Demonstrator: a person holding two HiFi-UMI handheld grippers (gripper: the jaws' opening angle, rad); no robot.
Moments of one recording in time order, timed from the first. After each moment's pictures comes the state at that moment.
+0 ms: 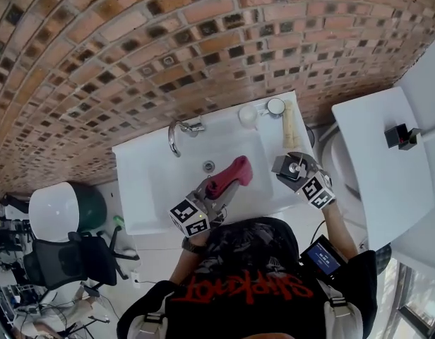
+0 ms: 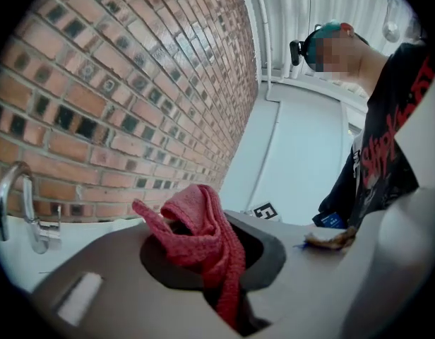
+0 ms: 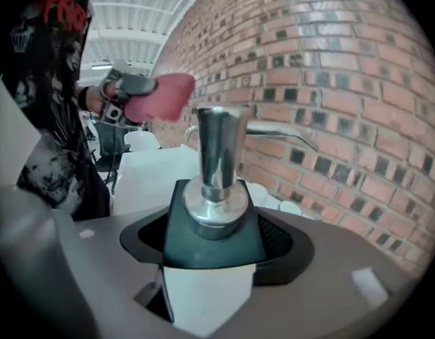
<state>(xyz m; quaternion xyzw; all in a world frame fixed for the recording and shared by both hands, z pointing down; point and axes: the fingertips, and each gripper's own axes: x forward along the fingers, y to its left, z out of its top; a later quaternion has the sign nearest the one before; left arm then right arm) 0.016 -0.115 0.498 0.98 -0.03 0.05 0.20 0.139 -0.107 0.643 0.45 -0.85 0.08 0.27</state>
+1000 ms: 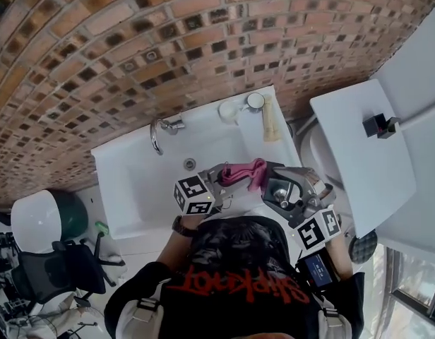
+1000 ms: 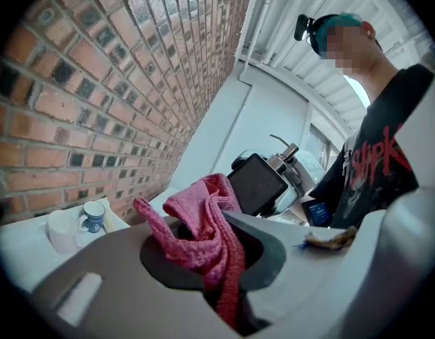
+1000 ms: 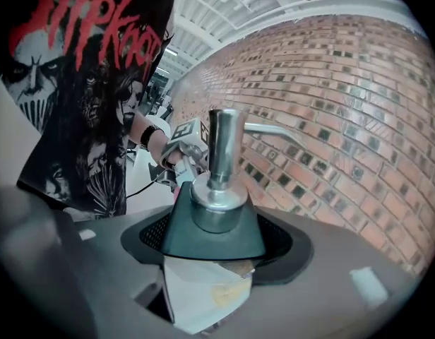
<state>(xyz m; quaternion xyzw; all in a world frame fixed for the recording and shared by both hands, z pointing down) 0.072 -0.064 0.496 0.95 0.18 0.11 0.21 0.071 -0.039 0.450 0.43 -0.83 -0.11 0.33</state>
